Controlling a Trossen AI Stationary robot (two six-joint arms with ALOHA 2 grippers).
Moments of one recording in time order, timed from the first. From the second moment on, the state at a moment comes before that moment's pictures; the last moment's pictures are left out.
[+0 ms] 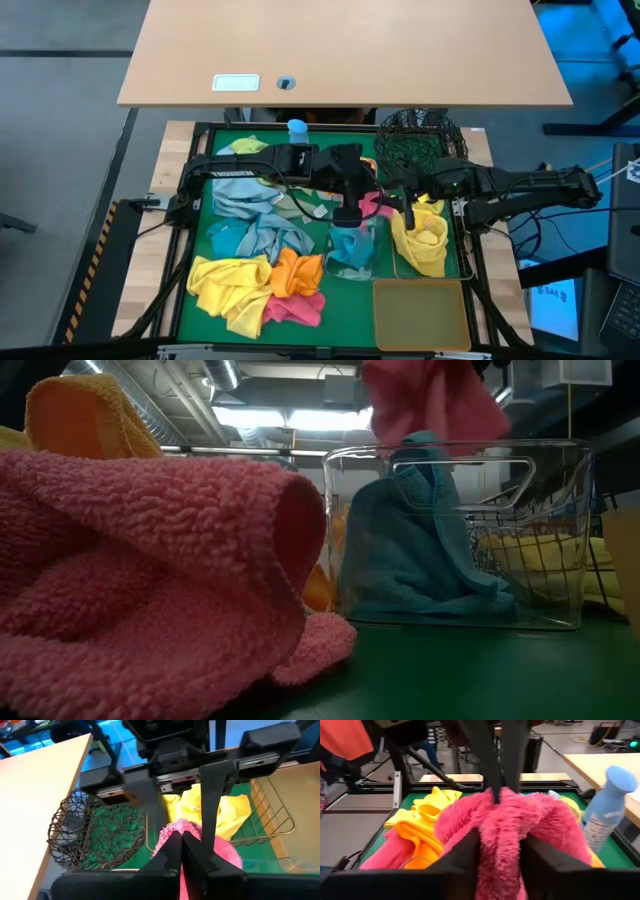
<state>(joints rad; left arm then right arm) -0.04 2.05 2.32 -0.85 -0.18 0.17 0.03 0.93 0.82 -0.14 -0.05 0.01</state>
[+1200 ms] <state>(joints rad) -0.20 2.05 2.32 -1.23 -0.21 -0.02 0.76 1.00 0.82 -0.39 -0.12 0.71</state>
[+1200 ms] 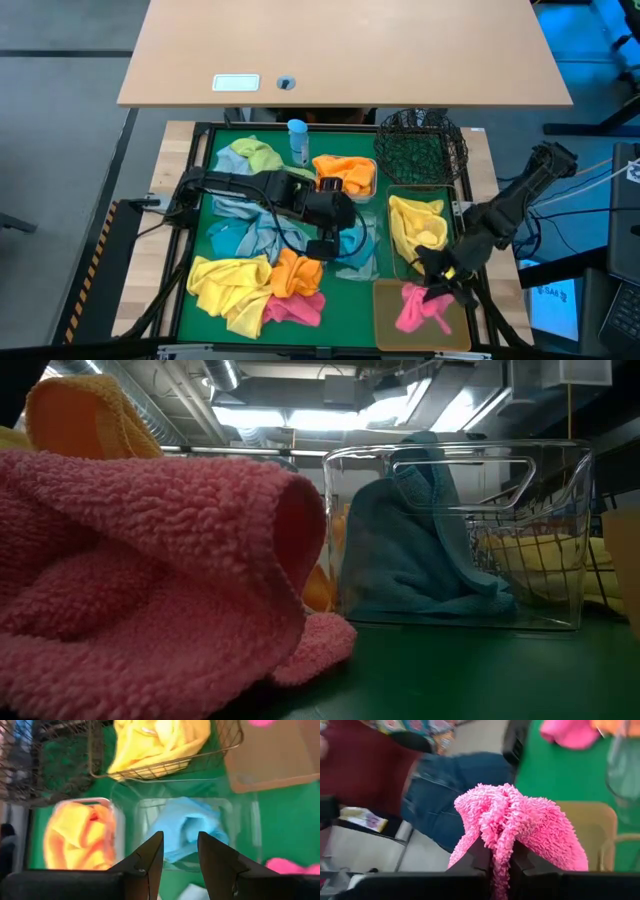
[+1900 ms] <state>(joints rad) -0.43 2.05 2.14 -1.28 -0.09 -0.45 0.77 1.06 0.82 -0.42 -0.10 0.81</state>
